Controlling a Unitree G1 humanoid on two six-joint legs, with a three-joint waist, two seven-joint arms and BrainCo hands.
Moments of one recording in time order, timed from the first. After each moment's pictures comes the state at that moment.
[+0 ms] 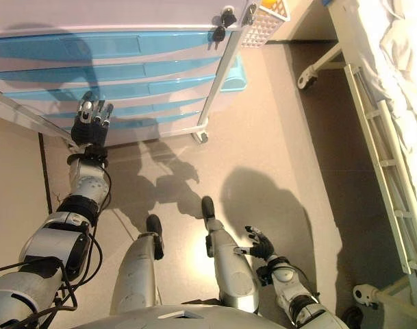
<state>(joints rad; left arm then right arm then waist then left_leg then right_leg) -0.71 0.46 -0.08 0.99 -1.34 -0.41 -0.40 -0.13 -0.20 0.41 1.13 0.18 -0.42 0.05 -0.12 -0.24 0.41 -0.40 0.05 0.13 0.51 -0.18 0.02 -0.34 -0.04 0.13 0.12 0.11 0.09</state>
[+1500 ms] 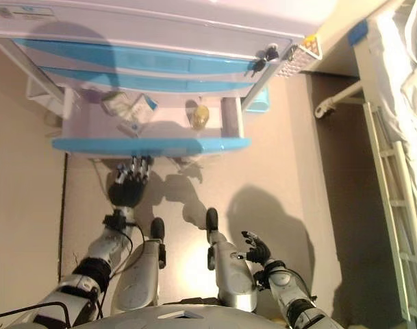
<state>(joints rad) -0.17 0.29 -0.16 0.76 -1.78 0.03 -0.93 -0.11 -0.19 0.40 1.09 0.14 -0.36 0.05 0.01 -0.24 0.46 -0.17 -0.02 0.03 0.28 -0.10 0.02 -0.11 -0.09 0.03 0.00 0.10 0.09</state>
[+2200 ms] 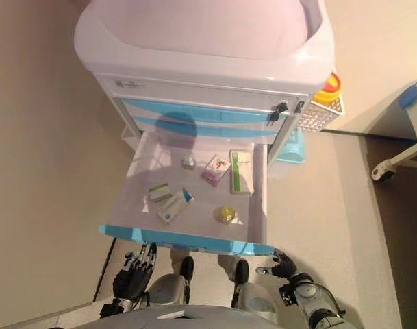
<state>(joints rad) 0.08 0.17 0.08 1.20 -1.48 0.25 -1.08 -0.06 -0.28 0.23 1.22 0.00 -0.35 0.11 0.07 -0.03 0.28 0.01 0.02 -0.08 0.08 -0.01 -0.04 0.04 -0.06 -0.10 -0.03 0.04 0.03</state>
